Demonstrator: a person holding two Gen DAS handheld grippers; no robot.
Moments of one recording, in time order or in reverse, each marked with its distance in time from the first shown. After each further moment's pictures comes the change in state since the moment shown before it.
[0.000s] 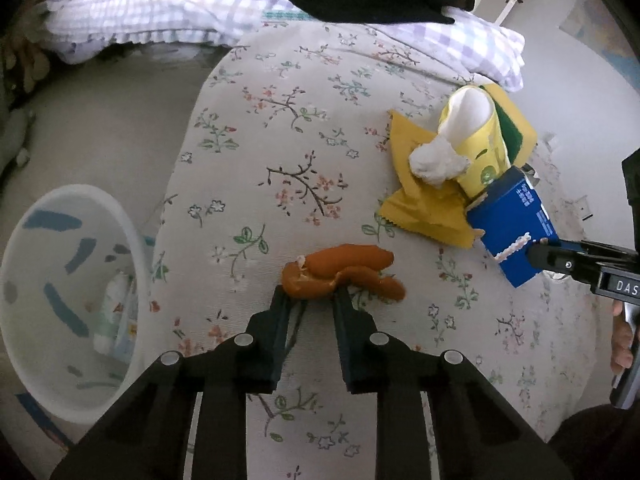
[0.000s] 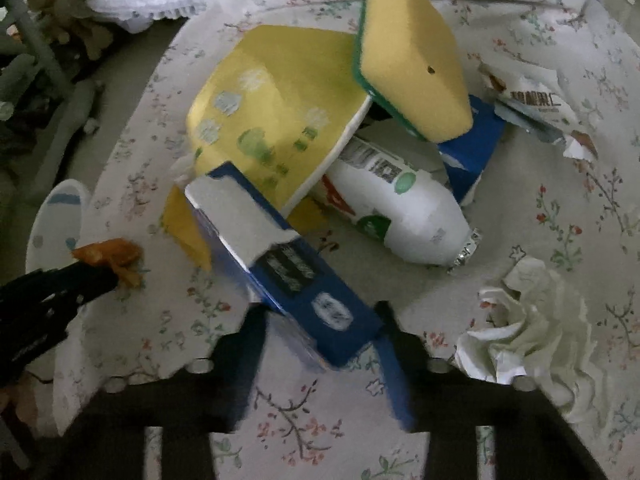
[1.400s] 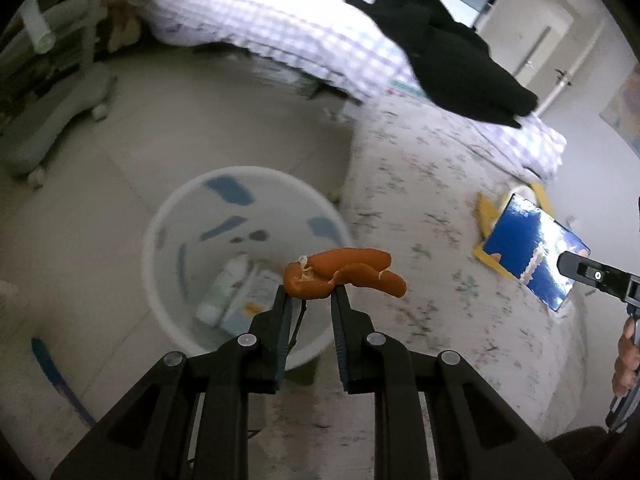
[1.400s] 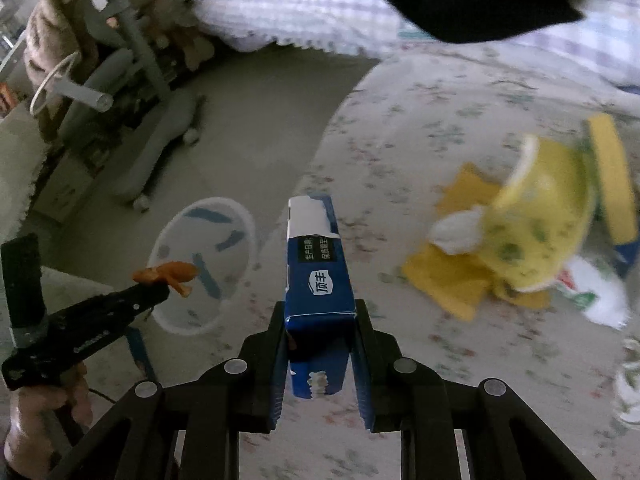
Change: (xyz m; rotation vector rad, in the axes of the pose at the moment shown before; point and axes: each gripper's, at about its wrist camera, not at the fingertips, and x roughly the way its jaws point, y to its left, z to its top) left arm -0.100 0.135 -0.046 -0.250 -0.147 0.079; right arm -0.021 0.150 0.018 -0.138 -0.096 0.197
